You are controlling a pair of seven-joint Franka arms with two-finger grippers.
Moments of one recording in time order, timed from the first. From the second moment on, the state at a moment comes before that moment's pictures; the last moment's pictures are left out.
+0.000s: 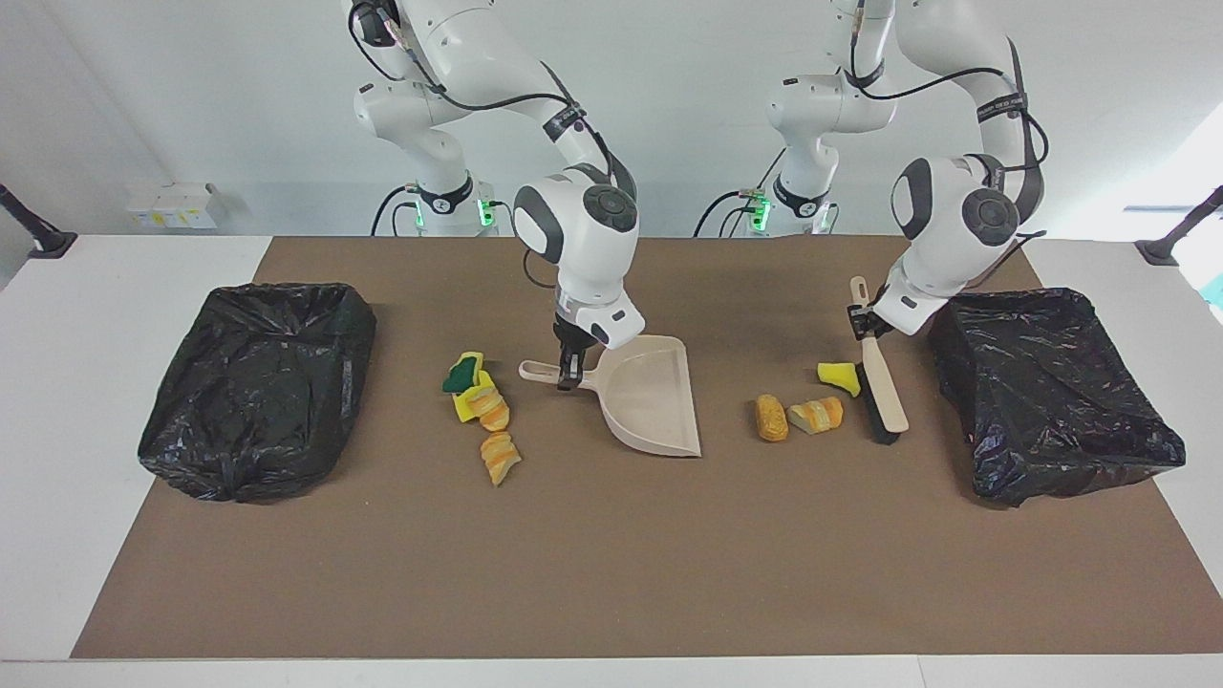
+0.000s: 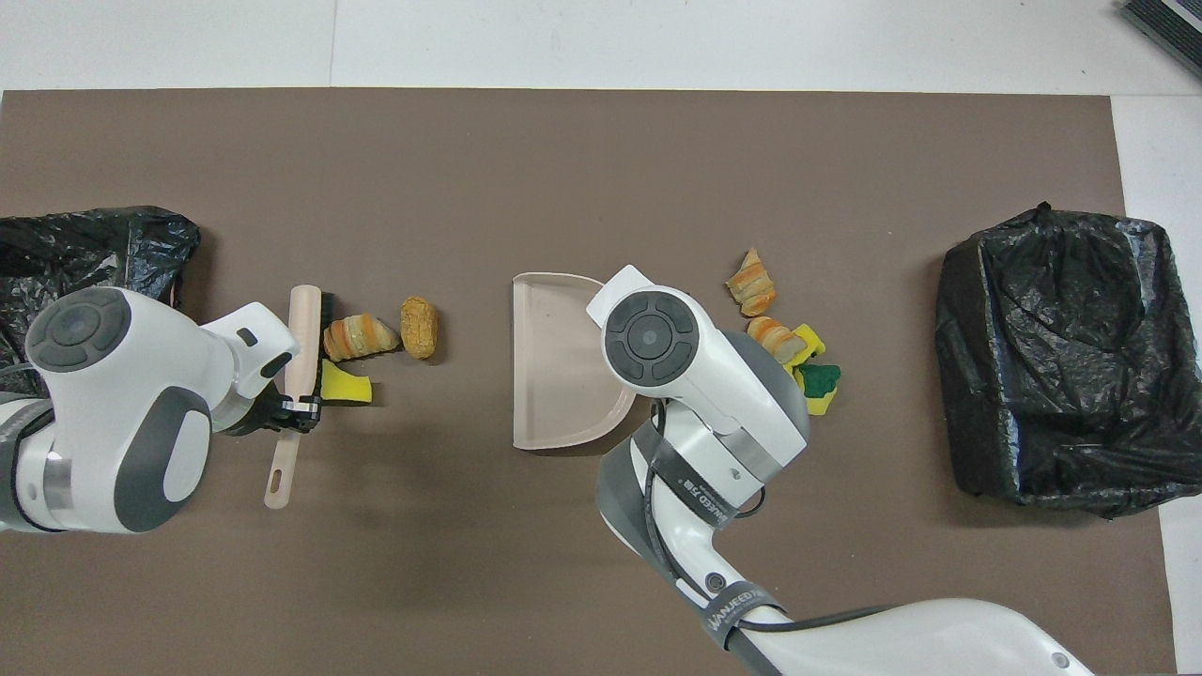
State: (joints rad) left arm -0.17 -0.01 -0.02 -2.26 -0.04 2.10 -0.09; right arm 0.48 0.34 0.08 -1.81 -0.29 2.09 -0.81
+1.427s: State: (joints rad) left arm -0.55 0.04 -0.03 -2.22 -0.18 2.26 -0.37; right arm 0.49 0.35 0.08 -1.81 -0.28 2.10 -0.77
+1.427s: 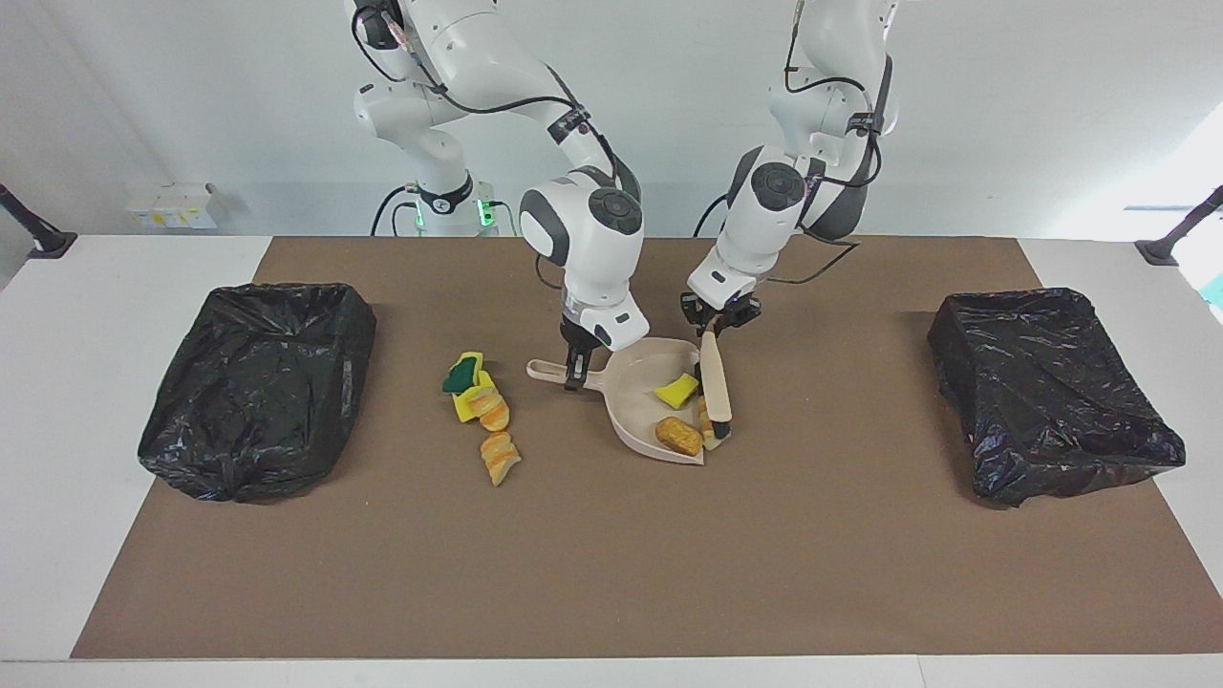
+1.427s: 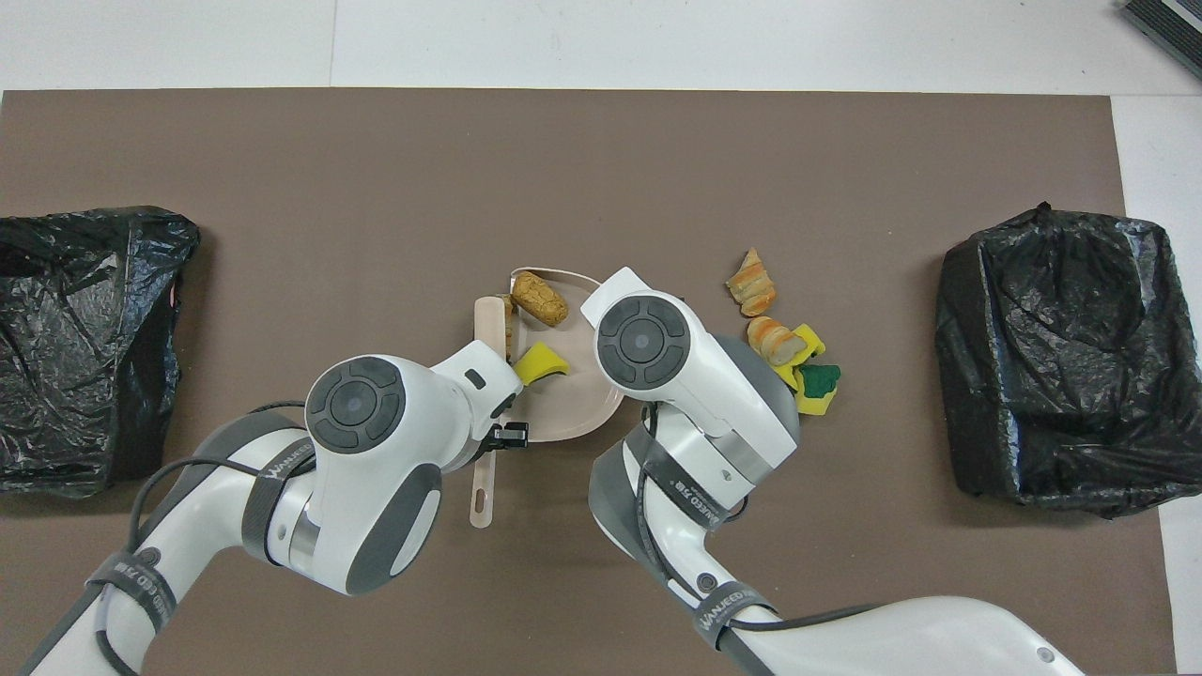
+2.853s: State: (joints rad) left arm -0.36 -0.07 0.01 -2.11 -0.23 1.89 -0.22; right arm 0.50 0.37 0.08 -1.74 -0.35 1.94 -0.75
